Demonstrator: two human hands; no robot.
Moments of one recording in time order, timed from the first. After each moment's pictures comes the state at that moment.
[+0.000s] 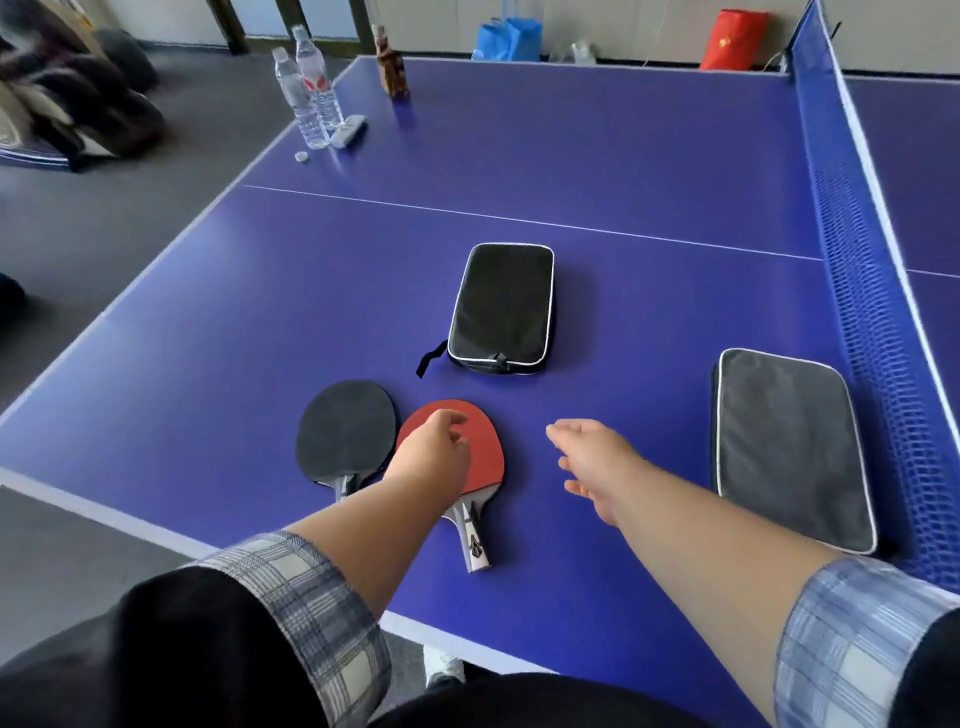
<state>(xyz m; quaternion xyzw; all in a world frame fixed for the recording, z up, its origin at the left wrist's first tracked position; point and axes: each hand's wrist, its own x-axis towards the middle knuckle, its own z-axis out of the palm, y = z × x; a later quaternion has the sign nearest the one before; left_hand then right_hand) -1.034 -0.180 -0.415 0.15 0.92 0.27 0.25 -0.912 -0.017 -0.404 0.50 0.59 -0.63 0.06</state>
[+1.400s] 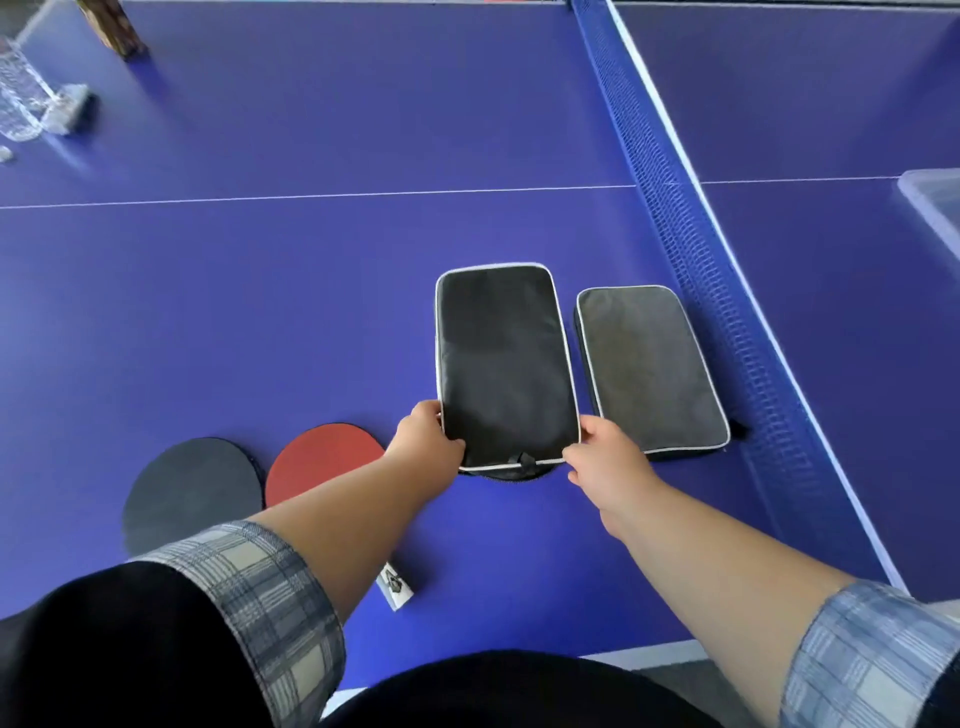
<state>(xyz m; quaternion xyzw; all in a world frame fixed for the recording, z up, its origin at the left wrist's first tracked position) -1.018 -0.072 -0.440 0.26 0.83 0.27 0.42 -0.826 0.020 -0.433 0.63 0.57 -0.52 -0.08</state>
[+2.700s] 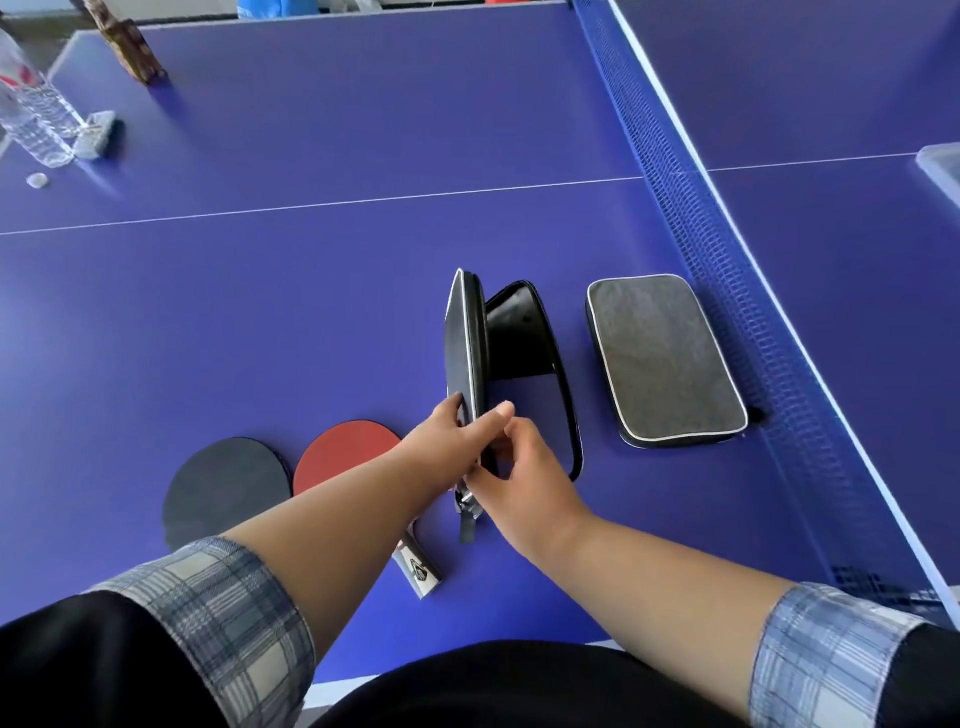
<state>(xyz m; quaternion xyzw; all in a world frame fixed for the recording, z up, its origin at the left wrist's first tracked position) -1.005 -0.091 -0.384 0.22 0.78 0.28 0.52 -0.873 -0.067 -0.391 0.45 0.65 -0.59 -0.15</state>
